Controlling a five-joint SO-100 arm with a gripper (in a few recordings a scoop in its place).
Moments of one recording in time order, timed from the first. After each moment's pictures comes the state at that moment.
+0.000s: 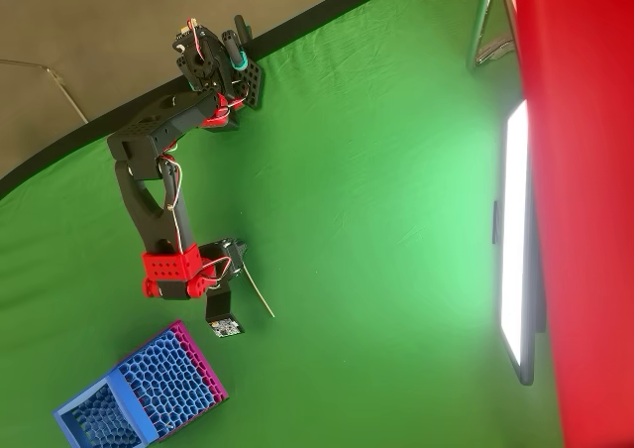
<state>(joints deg) 20.7 57.4 77.3 84.1 -102.8</state>
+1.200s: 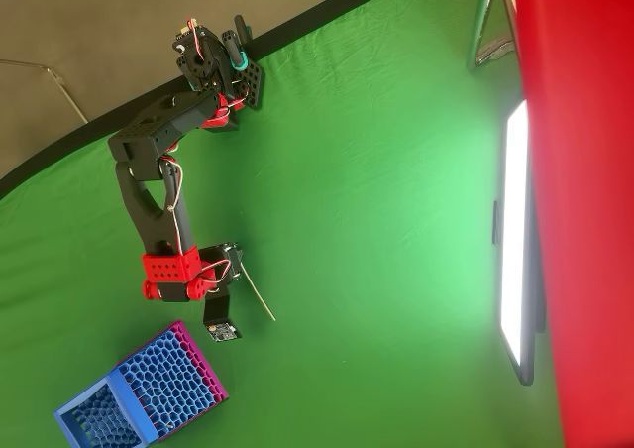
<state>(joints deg) 20.2 57.3 75.1 84.1 -100.2</state>
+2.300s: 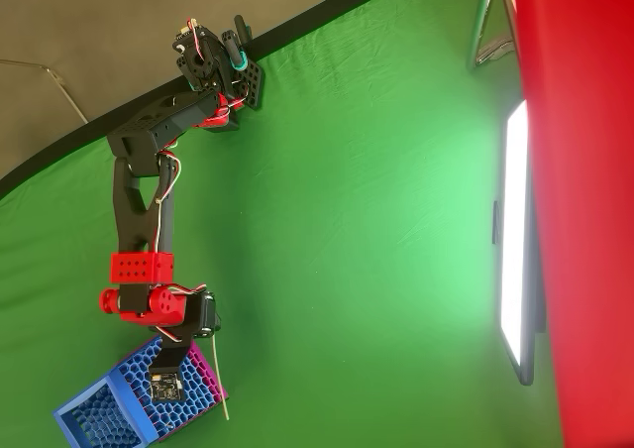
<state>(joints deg) 19.9 59.6 46.8 81.0 -92.8</state>
